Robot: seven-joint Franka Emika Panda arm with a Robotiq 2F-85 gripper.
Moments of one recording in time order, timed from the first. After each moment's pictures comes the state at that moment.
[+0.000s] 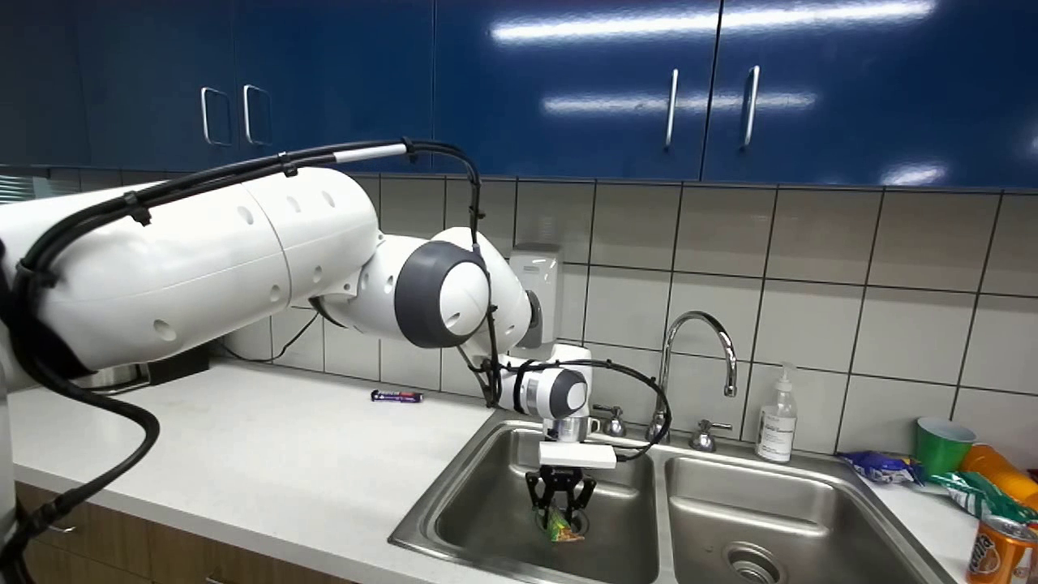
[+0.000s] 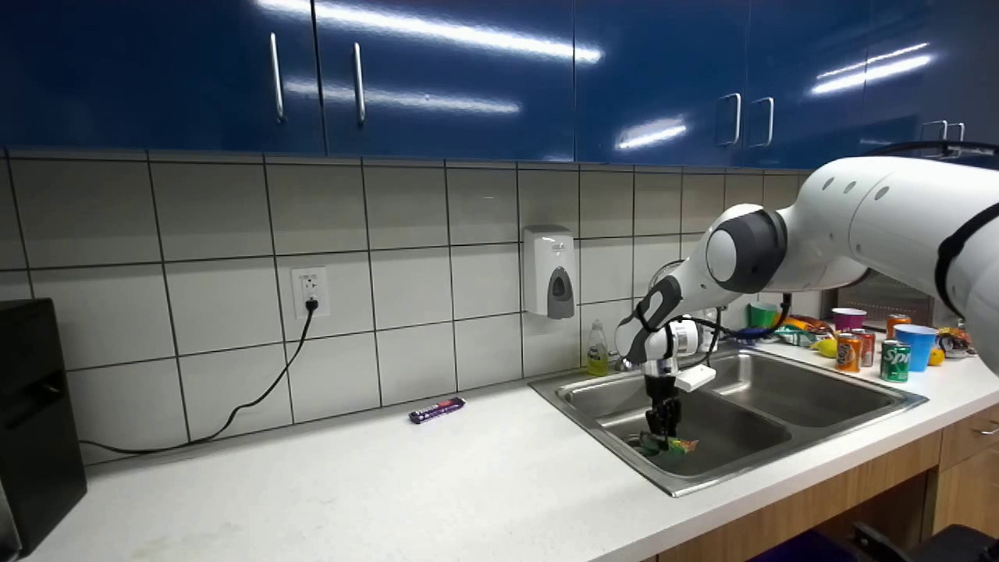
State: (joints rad) arm -0.33 1.27 -0.02 -1.07 -0.07 2.19 -0.70
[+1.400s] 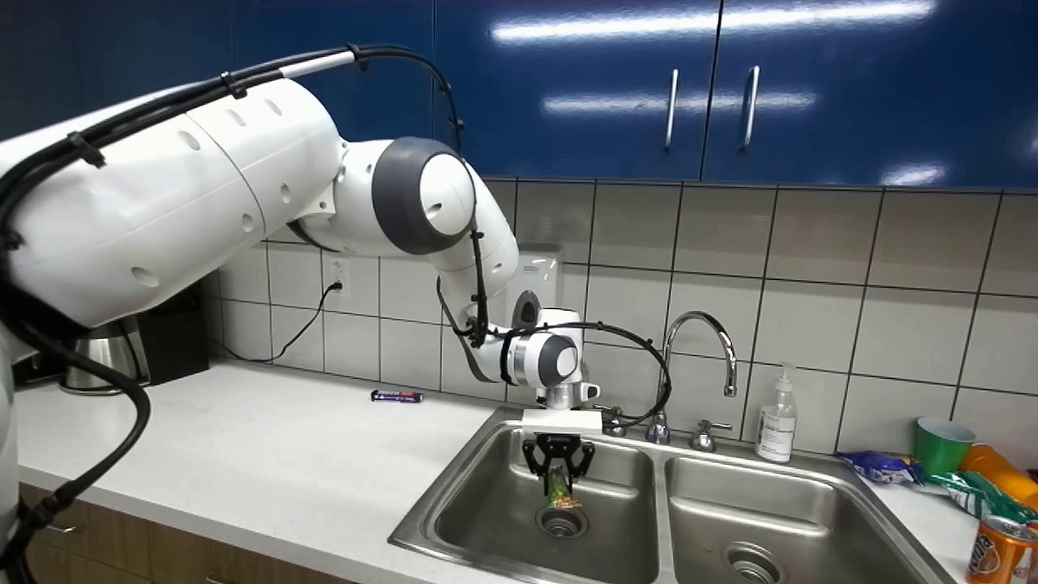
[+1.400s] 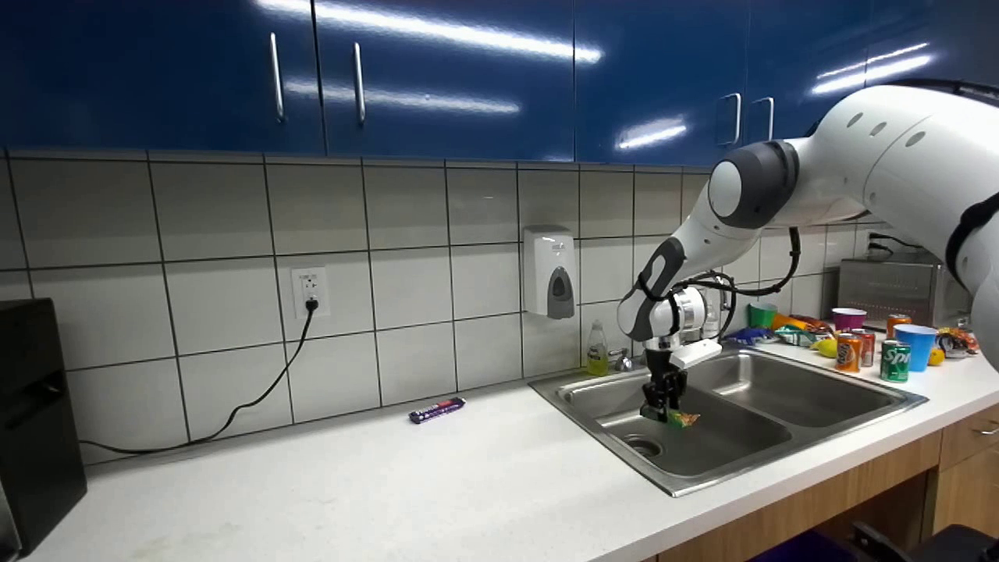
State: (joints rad) arm -0.28 0.99 -0.06 -1.43 -0.08 2.38 -0.48
